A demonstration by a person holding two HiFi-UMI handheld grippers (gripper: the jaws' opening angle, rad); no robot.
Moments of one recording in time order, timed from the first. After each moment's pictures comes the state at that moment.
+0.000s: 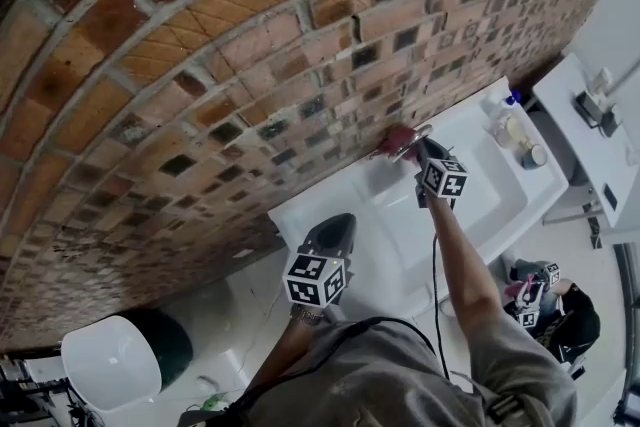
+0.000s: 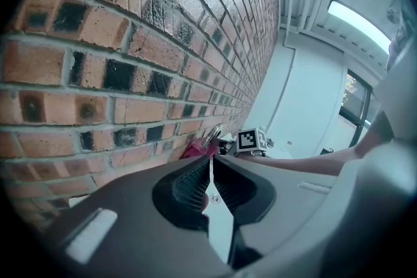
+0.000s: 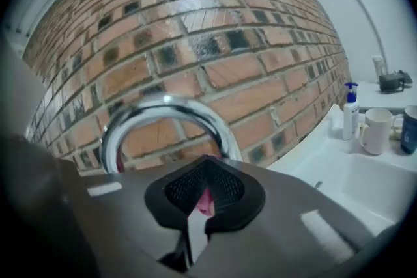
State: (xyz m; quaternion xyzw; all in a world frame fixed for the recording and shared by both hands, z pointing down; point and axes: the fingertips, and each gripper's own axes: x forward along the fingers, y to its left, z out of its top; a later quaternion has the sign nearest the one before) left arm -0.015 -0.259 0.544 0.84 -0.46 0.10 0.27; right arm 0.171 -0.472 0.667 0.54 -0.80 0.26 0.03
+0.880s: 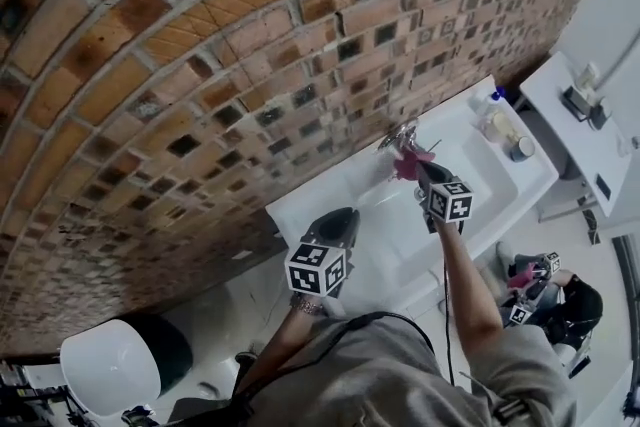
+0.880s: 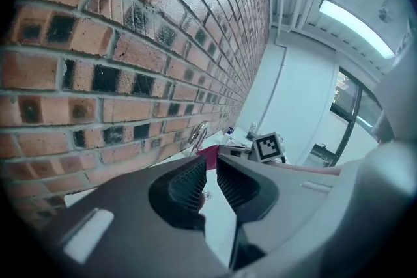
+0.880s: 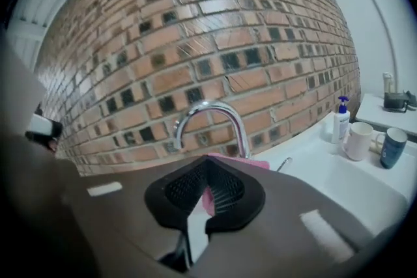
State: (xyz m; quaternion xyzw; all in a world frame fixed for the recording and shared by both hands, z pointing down) left arm 0.007 -0.233 0.532 0.86 -0.43 0.11 0.26; right arm 0.179 -0.367 0.638 0.49 -0.83 0.24 0.09
